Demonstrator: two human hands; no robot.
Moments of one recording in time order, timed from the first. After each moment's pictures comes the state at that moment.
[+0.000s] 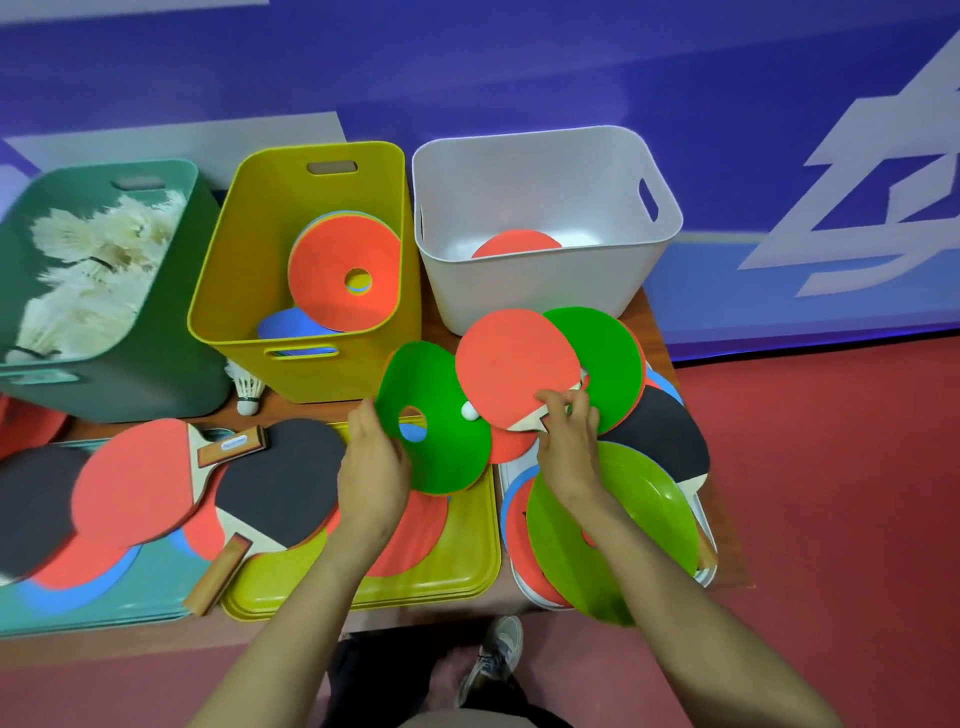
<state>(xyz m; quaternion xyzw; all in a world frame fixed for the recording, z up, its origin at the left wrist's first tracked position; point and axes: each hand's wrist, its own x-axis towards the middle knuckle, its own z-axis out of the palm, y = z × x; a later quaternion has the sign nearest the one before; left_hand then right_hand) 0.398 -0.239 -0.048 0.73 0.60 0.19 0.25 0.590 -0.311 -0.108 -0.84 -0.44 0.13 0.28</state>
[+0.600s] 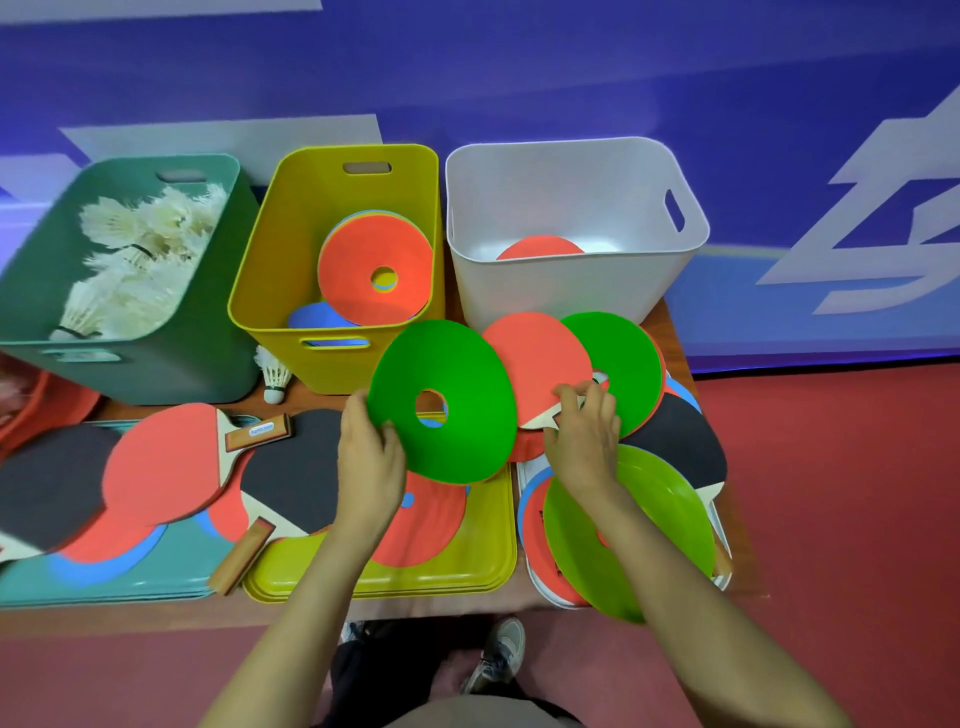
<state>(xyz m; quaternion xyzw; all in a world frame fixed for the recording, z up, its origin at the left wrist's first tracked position) 0.373 -0.240 -0.023 0.67 0.58 0.31 0.35 0.583 -0.300 -0.095 -0.87 -0.45 0.03 0.20</state>
